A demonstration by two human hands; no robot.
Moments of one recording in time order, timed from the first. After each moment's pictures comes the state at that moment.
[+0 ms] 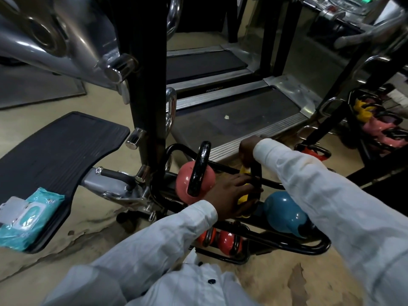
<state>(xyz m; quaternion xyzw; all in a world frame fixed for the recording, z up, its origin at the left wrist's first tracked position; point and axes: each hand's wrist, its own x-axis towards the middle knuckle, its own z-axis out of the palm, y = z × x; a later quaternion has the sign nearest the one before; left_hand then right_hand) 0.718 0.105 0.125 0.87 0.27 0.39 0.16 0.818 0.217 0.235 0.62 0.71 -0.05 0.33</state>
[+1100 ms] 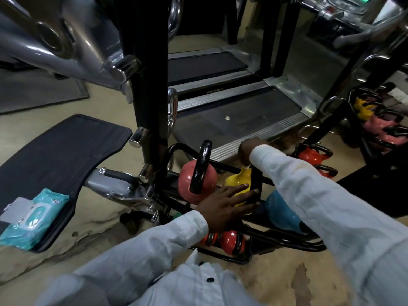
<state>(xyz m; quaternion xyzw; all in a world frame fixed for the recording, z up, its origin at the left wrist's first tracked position) 0.697 0.076 0.097 0.94 0.24 0.25 0.00 0.825 0.218 0.212 0.65 0.70 -0.04 0.29</state>
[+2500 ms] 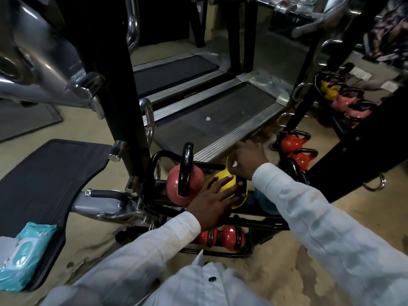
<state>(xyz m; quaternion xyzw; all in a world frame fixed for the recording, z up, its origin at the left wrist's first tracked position) 0.692 0.074 0.110 0.94 0.24 0.23 -0.01 0.861 0.135 0.205 0.66 0.75 0.02 0.04</state>
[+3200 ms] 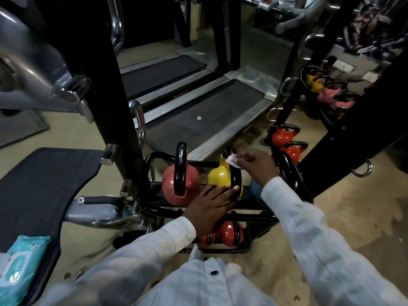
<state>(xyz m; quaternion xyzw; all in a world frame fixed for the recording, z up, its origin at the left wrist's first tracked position) 0.685 0.064 0.092 0.96 0.19 0.22 -0.03 0.887 0.092 0.184 0.70 0.54 -0.28 -0.38</state>
